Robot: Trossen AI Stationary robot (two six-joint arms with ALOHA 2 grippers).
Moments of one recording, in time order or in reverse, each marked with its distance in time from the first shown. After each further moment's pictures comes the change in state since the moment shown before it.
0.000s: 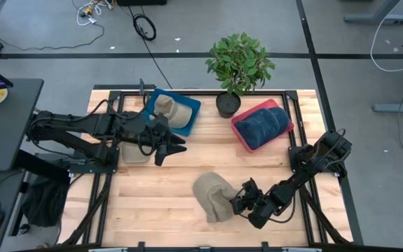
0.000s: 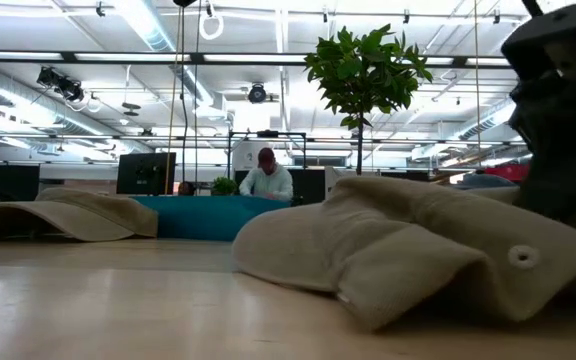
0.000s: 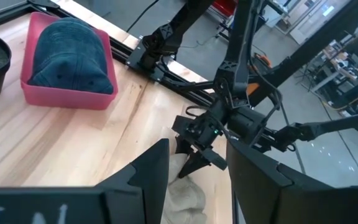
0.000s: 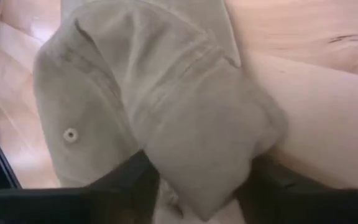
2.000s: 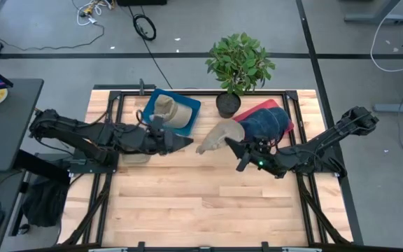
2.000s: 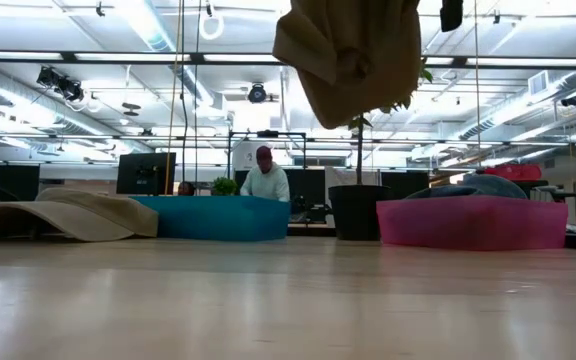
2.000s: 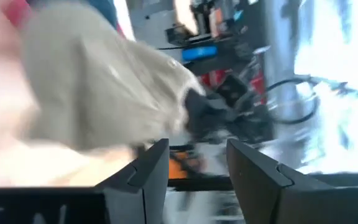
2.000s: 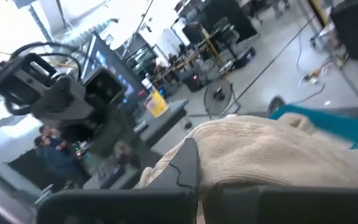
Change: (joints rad) left arm -0.149 0.054 0.001 0.176 -0.377 -0.867; right arm -0.298 -0.551 -0.018 0.690 0.411 -1.300
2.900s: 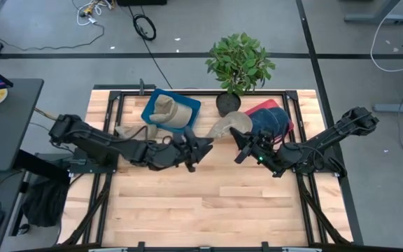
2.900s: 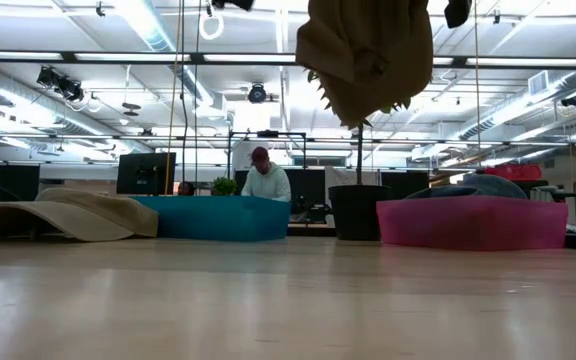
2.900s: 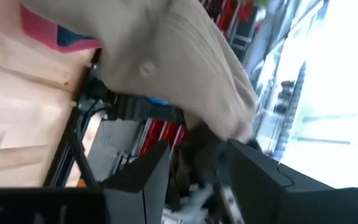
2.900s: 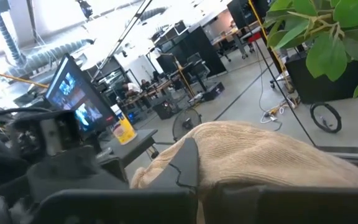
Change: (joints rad) left arm -0.022 0.307 -0.001 0.365 -0.277 -0.556; right arm -0.026 0.000 0.002 0.128 0.141 -0.239
